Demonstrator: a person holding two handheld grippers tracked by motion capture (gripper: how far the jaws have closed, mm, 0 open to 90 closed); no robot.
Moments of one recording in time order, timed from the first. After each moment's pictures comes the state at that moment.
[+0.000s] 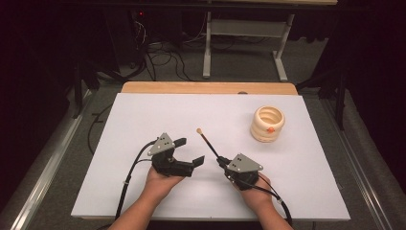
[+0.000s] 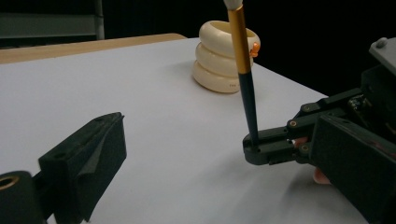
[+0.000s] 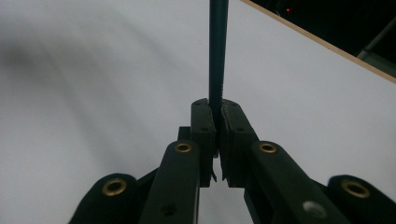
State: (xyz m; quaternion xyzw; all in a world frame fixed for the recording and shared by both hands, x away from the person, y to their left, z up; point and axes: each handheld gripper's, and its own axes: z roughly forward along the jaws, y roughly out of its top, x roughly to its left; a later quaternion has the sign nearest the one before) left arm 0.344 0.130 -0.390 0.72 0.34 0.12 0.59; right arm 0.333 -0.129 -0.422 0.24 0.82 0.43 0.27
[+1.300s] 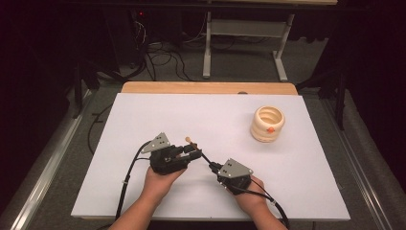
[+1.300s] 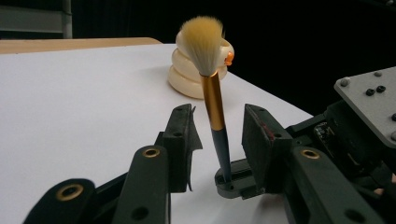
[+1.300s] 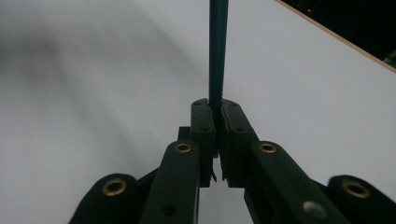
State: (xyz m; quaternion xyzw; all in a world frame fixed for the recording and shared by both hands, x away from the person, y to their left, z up) left arm 0.347 0.138 -0.393 0.71 0.32 0.07 0.62; right arm 0.325 -0.111 -0.429 0.21 0.84 0.42 0.26
